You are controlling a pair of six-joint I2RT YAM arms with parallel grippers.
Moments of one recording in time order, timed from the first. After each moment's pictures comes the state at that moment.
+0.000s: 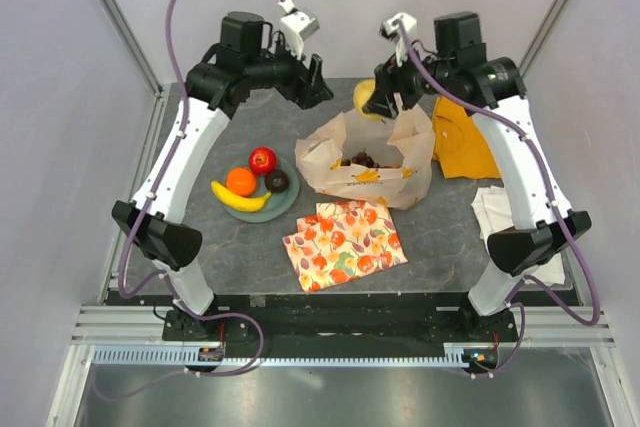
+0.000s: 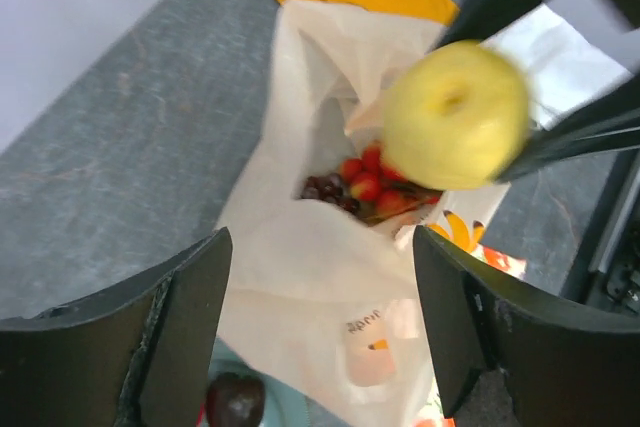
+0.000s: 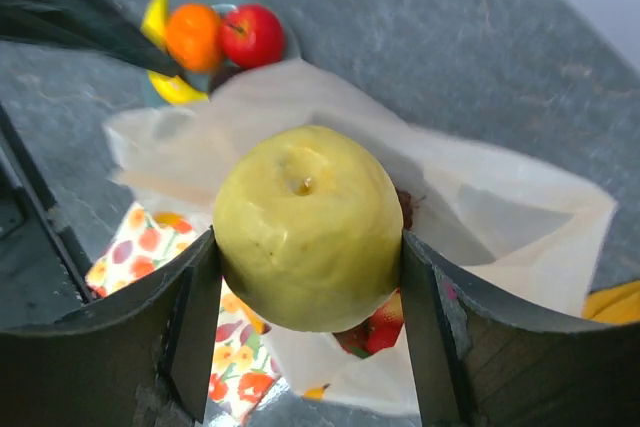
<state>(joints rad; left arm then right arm) -0.45 1.77 2.10 -0.78 0.53 0.14 0.34 1.71 2.05 -1.00 -0.54 -0.26</state>
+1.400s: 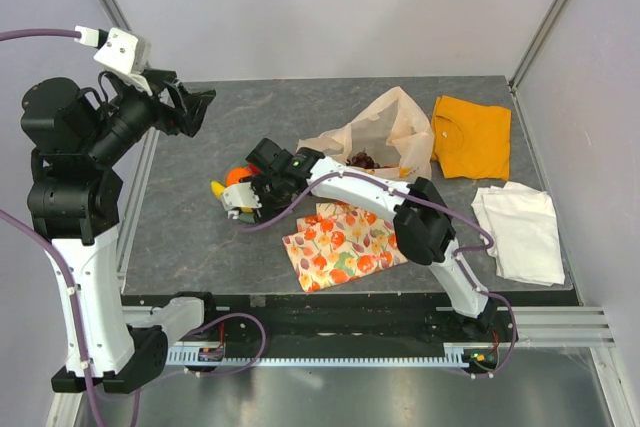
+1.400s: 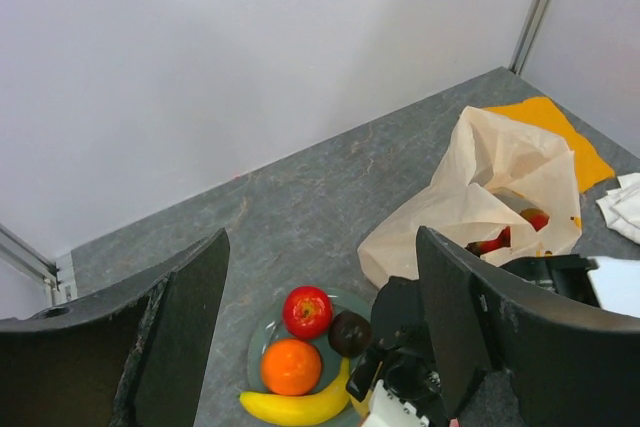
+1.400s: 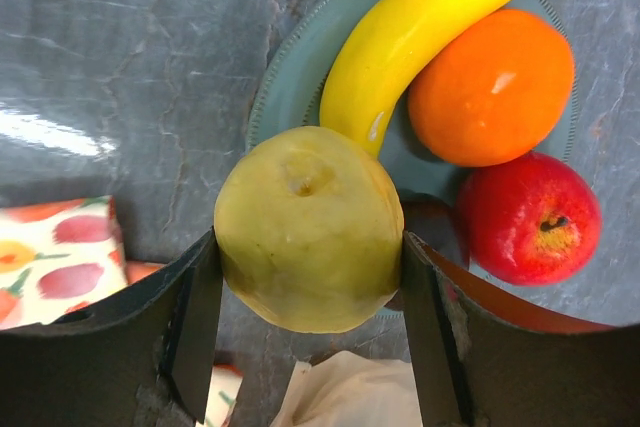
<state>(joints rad) -0.01 1.09 1.86 -0.77 0.47 0.08 1.00 2.22 2.02 -0.79 -0.25 -1.00</state>
